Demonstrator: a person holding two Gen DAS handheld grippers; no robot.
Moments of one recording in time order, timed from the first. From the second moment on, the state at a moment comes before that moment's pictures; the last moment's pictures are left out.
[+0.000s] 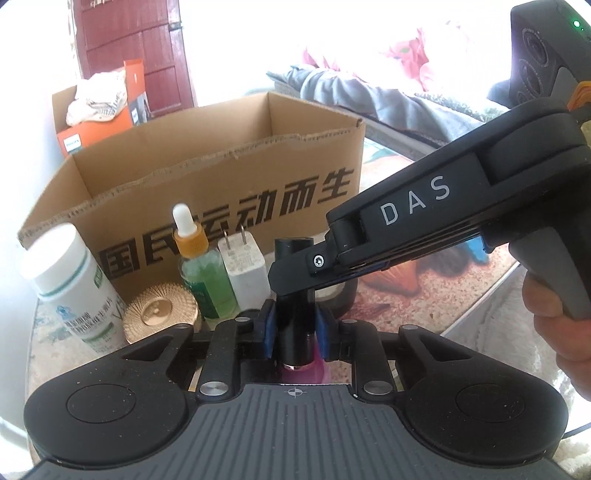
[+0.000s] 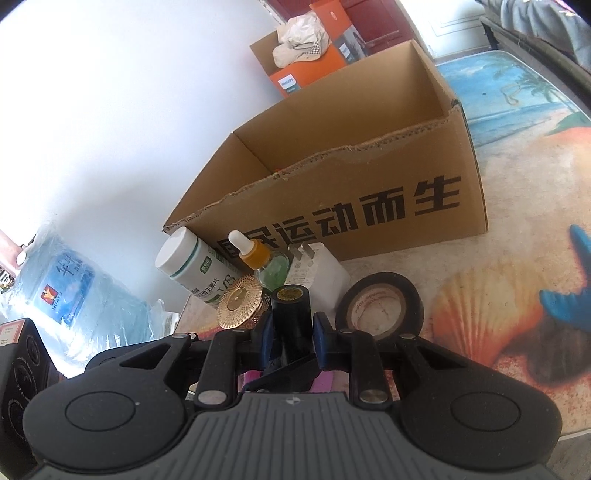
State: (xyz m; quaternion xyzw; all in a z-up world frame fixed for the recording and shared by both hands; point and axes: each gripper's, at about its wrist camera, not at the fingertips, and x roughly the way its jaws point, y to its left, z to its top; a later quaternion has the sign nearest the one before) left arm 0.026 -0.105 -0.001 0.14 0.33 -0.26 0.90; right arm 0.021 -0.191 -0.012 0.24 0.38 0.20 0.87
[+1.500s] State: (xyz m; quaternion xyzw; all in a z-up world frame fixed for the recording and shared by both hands) left arm 0.200 -0.025 0.062 0.05 0.46 -0.15 0.88; right arm 0.324 -0.060 -0.014 0.16 0.60 0.28 0.73
